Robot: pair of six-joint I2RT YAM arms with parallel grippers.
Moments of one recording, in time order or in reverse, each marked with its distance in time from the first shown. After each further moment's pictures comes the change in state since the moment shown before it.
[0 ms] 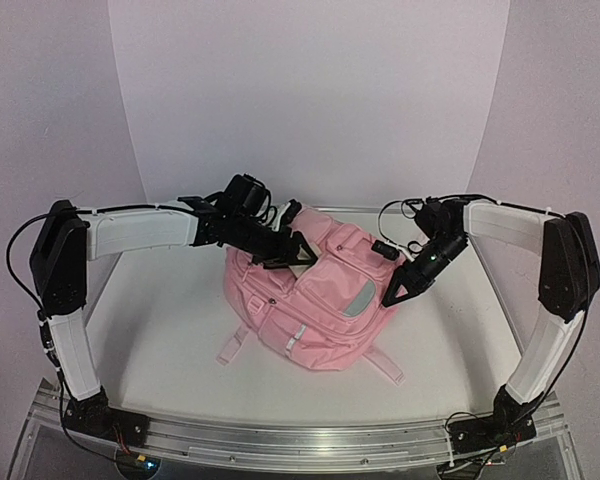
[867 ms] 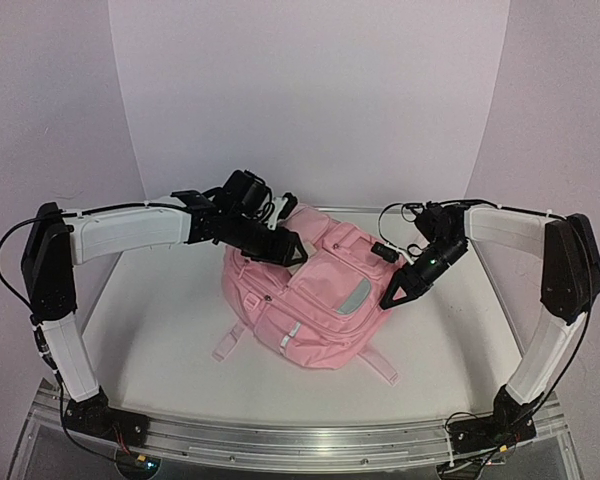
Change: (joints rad) left arm -0.039 -0.062 0.015 -0.117 -0.275 0.152; right arm 0.003 -0.019 -0.056 0.064 -0.040 0.012
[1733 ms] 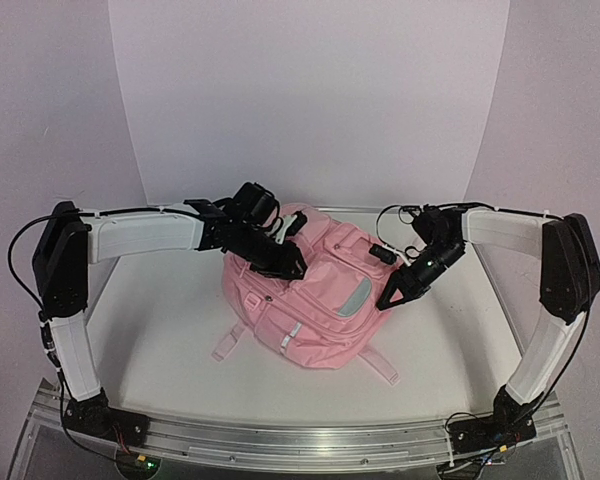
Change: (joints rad) left arm -0.018 0.061 -0.004 -0.001 0.161 -0.031; right arm 0.013 0.005 -0.020 0.046 -0.015 0.067
